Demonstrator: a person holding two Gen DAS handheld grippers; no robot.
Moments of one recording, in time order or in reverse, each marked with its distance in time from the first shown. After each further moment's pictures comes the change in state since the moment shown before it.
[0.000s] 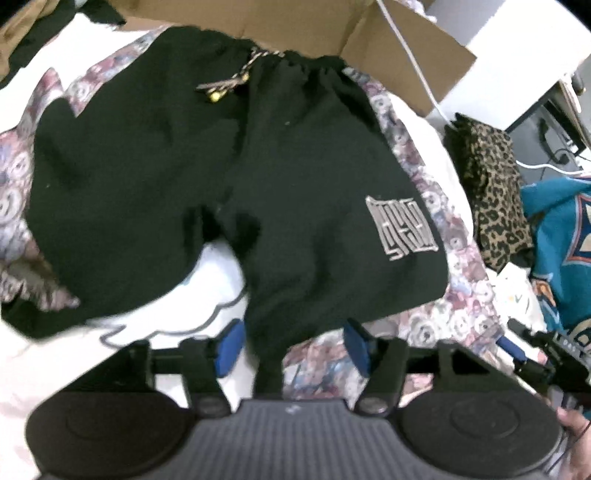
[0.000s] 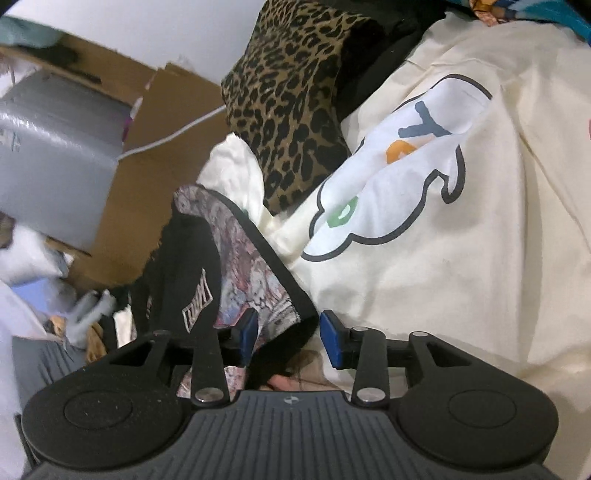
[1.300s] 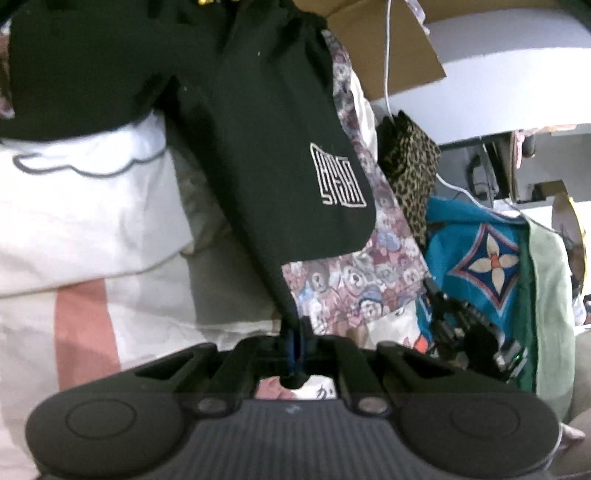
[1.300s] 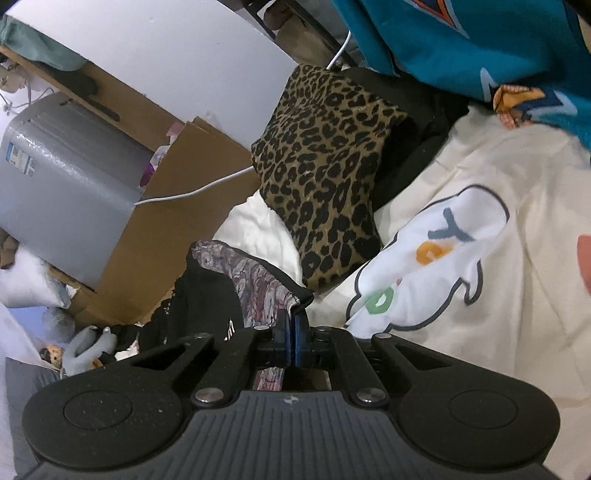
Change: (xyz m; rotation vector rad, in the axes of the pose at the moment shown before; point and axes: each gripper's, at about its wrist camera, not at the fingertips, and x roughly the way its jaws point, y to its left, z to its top) left arm 0.004 0.028 -0.046 -0.287 0.153 -0.447; right arm -0.038 0.046 0.031 -0.053 -0.162 -0.045
